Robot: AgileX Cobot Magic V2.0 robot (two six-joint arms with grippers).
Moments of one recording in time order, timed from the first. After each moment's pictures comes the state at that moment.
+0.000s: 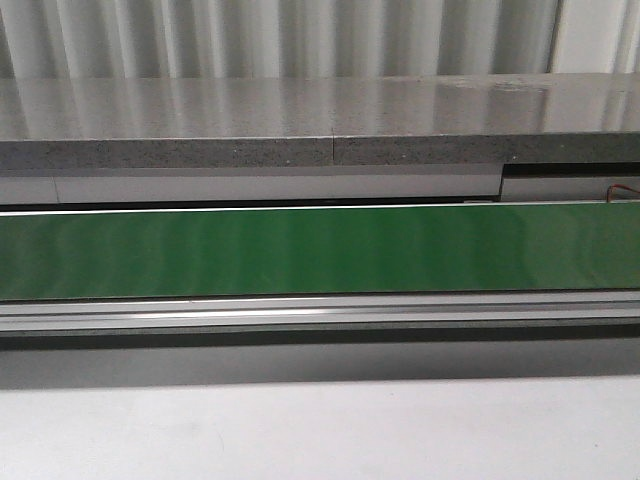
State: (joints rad) left arm 0.32 1.67 -0.94 0.19 0.38 -0.14; right arm -0.15 0.45 -0.56 0.29 0.66 -0.34
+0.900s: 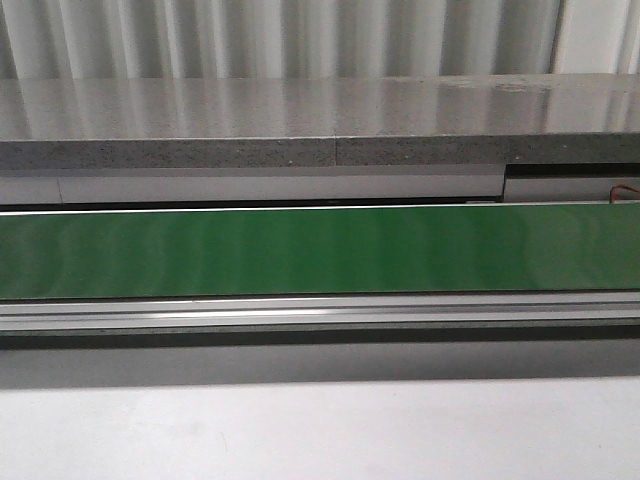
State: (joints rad) left arm 0.01 0.75 -0.82 0.14 0.52 -0.14; right arm -0.15 0.45 -0.56 0.29 0.66 -0.34
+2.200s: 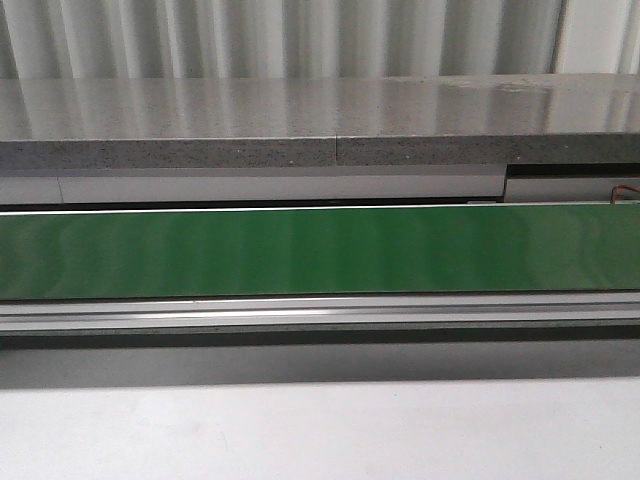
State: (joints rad) left arm -0.02 0.12 -0.22 0.11 0.28 -0.14; right arm -0.15 0.45 -0.56 0.29 0.66 -0.34
